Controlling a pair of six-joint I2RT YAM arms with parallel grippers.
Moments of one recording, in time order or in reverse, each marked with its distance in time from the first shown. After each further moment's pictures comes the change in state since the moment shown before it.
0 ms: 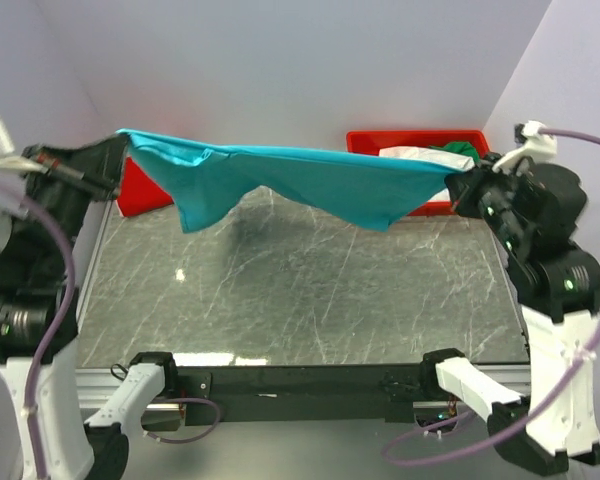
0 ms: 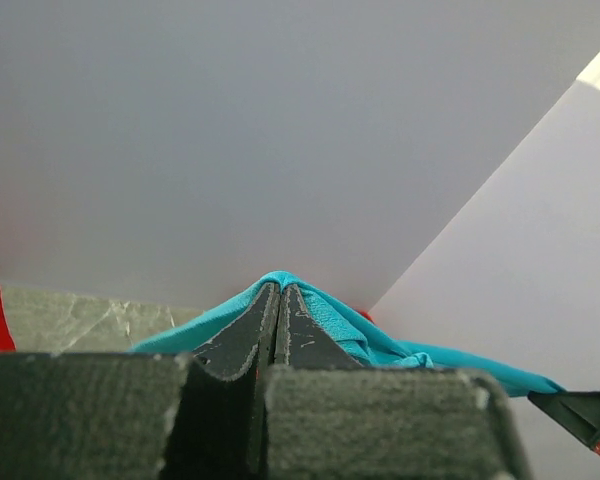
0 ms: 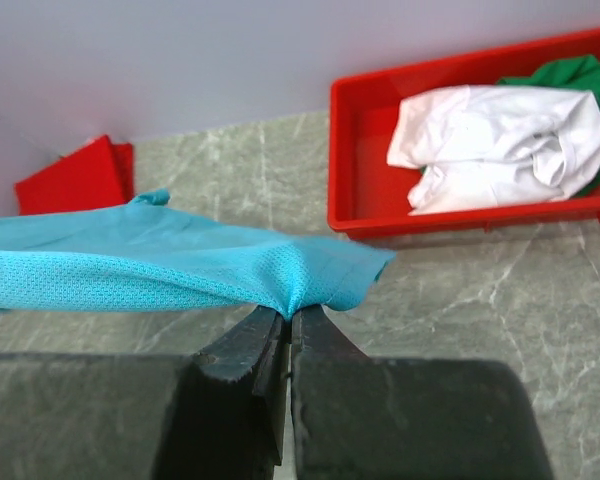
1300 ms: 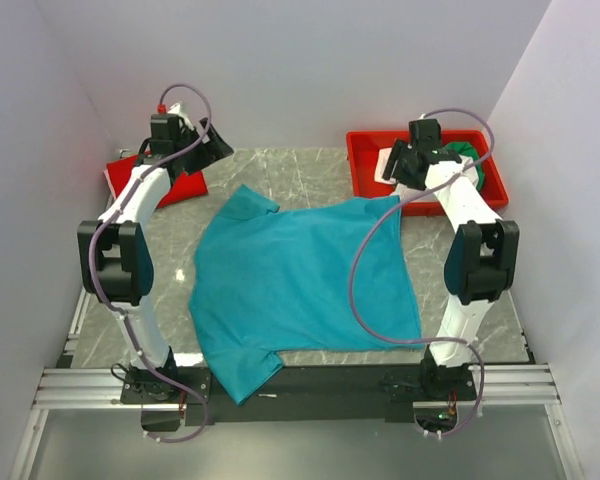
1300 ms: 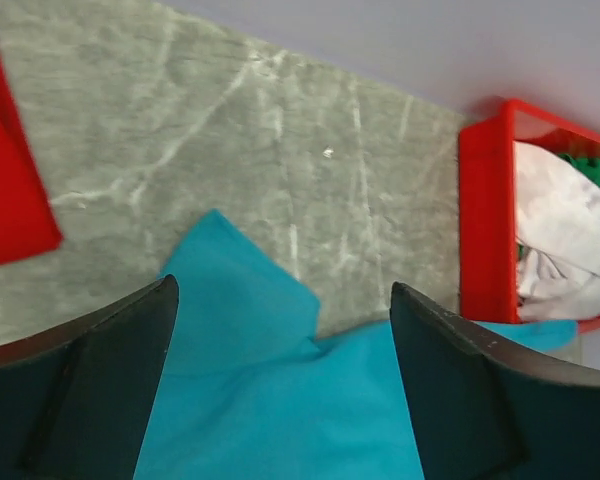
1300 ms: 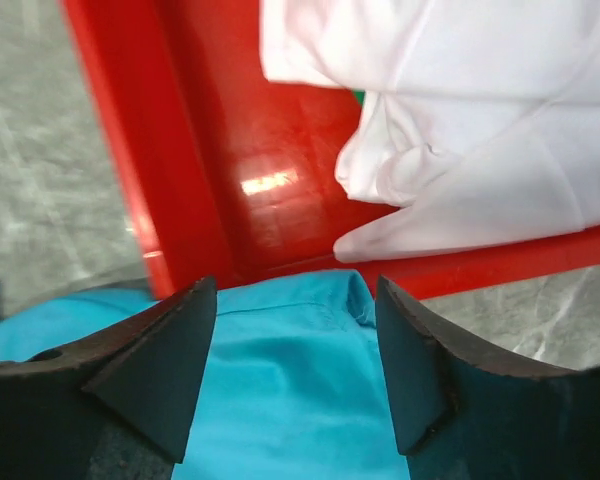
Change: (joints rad) left arm -0.042 1.020 -0.036 0.246 0.073 0.115; right arm -0.084 0.912 -0.020 0.325 0.042 0.064
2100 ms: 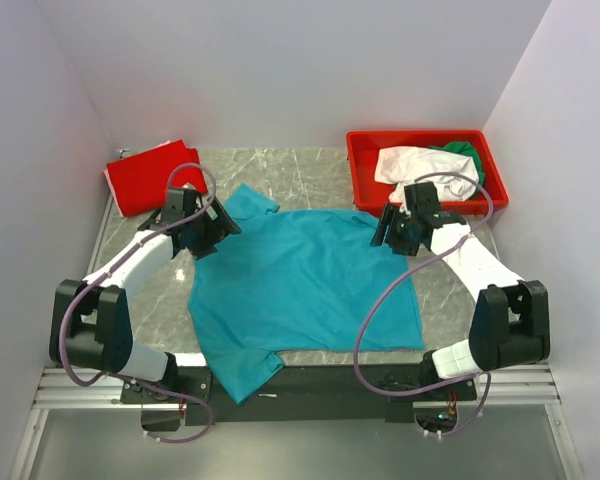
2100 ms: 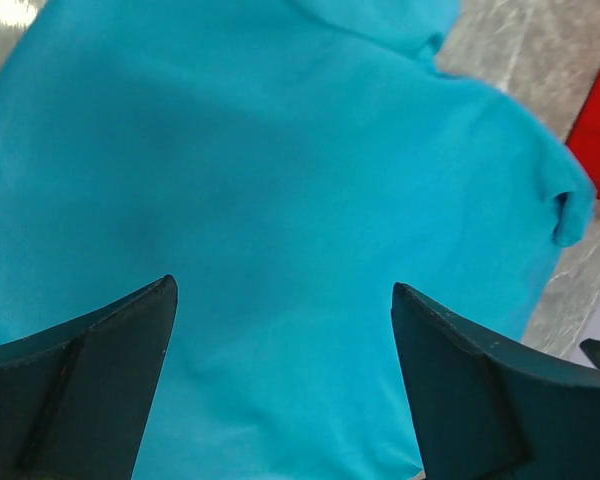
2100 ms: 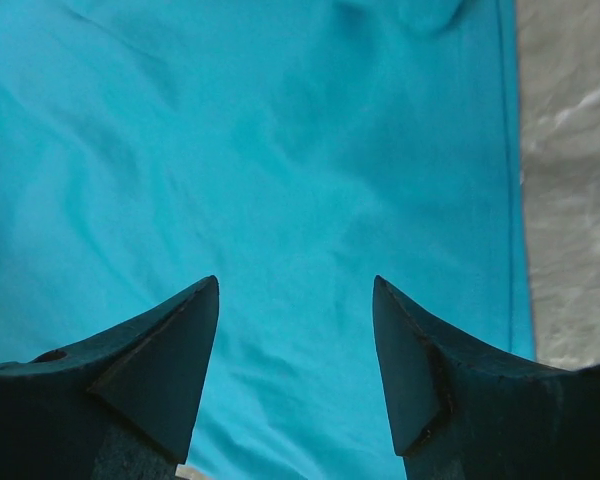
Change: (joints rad) left arm -0.140 -0.469 -0.677 -0.124 -0.126 -0.247; right arm 0.076 -0.482 -0.654 0.035 -0.200 0.072
